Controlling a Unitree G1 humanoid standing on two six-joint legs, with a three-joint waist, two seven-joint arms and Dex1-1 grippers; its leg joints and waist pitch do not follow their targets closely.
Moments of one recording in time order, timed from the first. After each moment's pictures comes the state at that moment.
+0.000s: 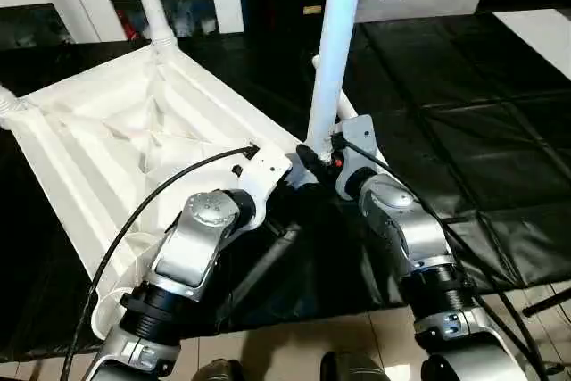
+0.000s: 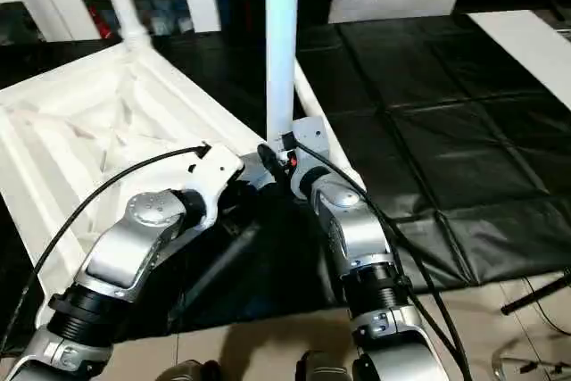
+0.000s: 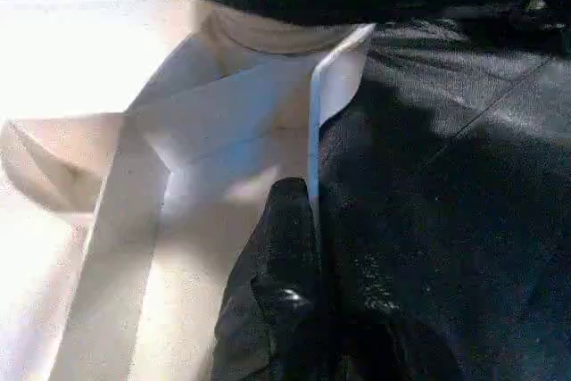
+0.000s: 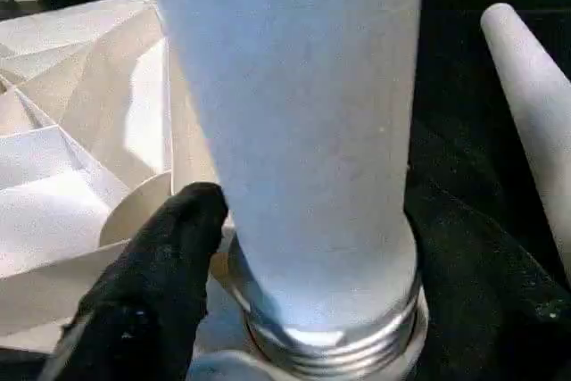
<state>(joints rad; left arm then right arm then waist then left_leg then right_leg) -0.43 0.17 -0.26 0.06 0.12 0.63 -0.56 -0.51 0.01 0.04 0.36 0.08 0.30 0.34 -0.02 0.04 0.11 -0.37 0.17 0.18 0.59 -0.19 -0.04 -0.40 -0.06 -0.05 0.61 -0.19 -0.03</state>
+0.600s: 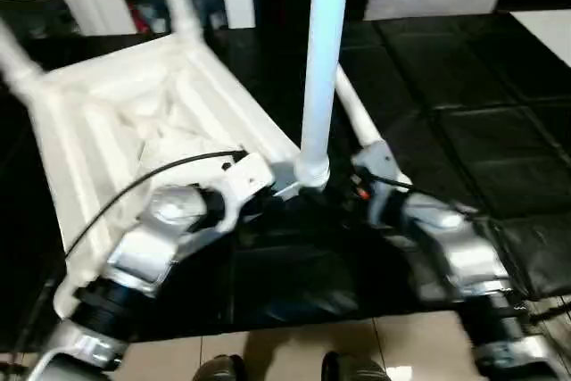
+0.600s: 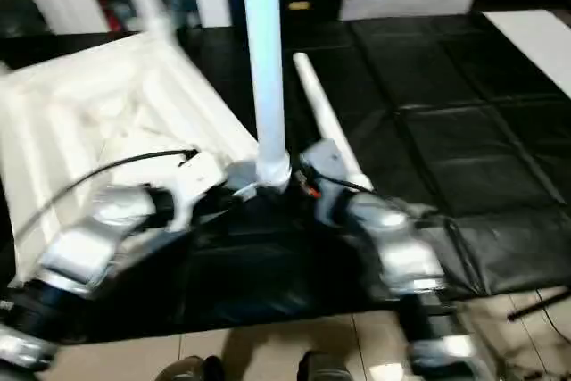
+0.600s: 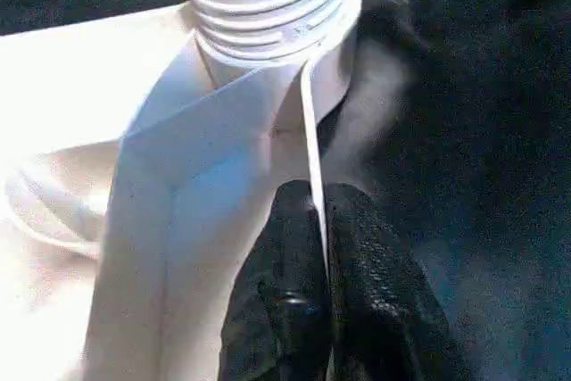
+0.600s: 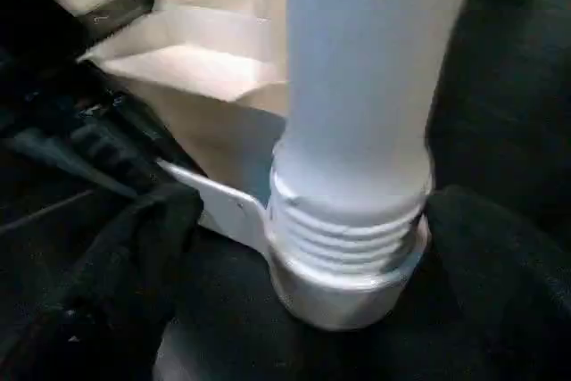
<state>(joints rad) -0.42 0.45 -0.29 0.15 0.02 0.30 -0.94 -0.40 -0.30 0.15 0.24 0.15 0.17 0.87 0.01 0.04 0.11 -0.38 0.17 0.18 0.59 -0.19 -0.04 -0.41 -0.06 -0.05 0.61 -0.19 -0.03</state>
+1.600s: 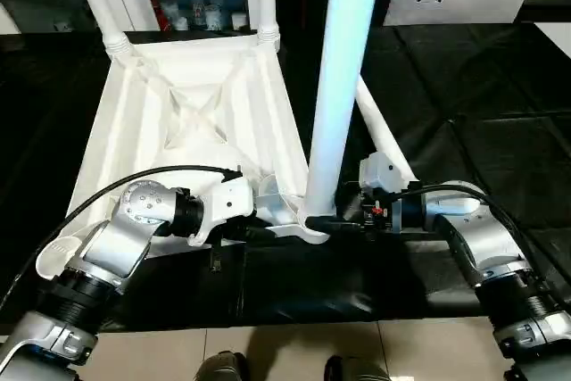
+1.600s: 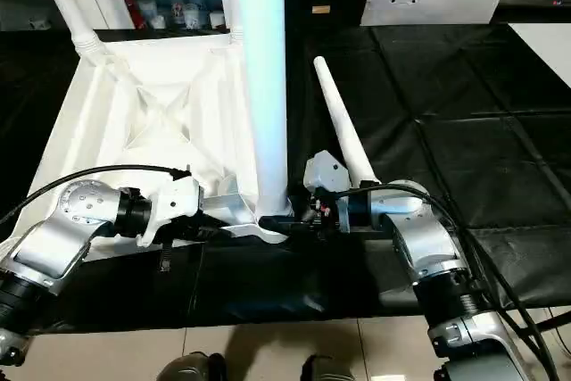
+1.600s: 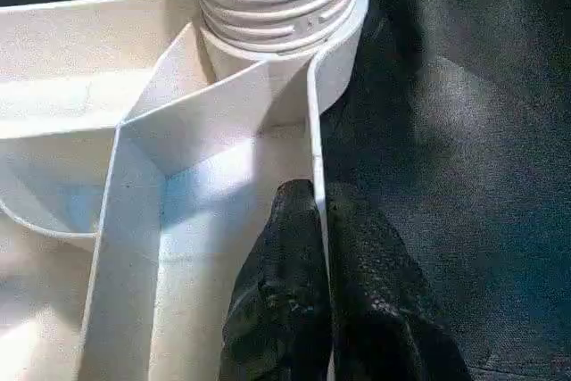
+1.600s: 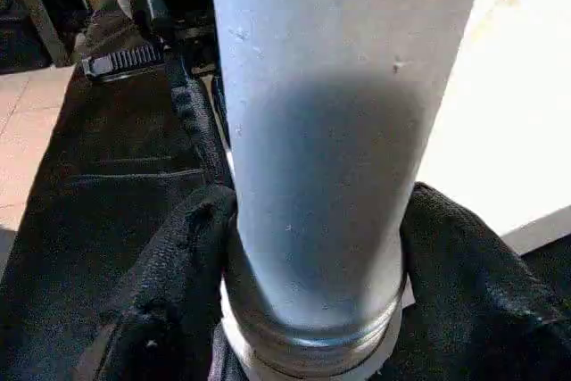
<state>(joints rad) -0.44 0.54 -0.34 0.22 -0.03 0.12 -1.20 -0.47 -0.39 0.21 0.33 0.19 0.07 1.20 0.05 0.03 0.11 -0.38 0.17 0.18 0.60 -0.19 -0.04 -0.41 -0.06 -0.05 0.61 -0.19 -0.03</state>
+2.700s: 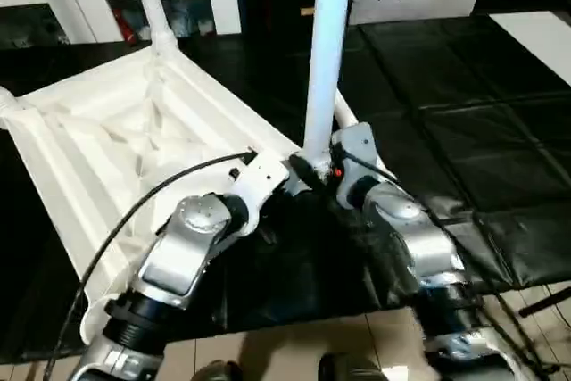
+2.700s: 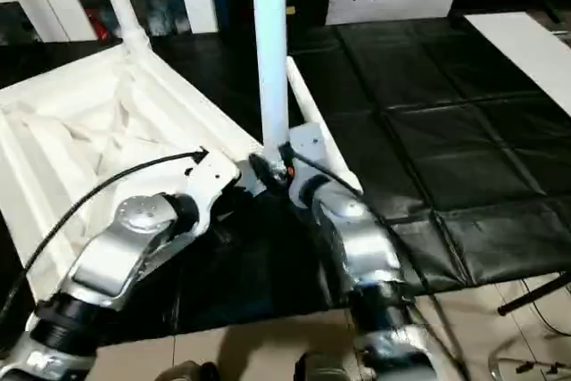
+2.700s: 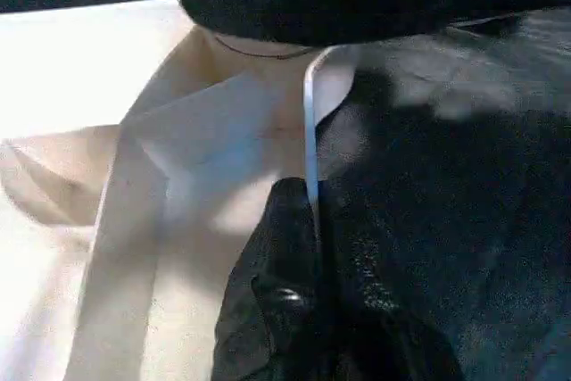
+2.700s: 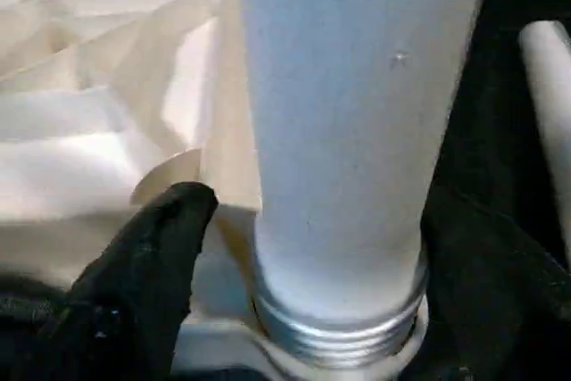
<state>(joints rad) -0.39 0.26 -0.28 0.01 0.09 0.59 -0.67 -0.43 -0.08 0.10 0.22 0.07 0.34 0.49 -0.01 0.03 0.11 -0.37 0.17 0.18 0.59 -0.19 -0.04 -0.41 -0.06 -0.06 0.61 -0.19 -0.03</state>
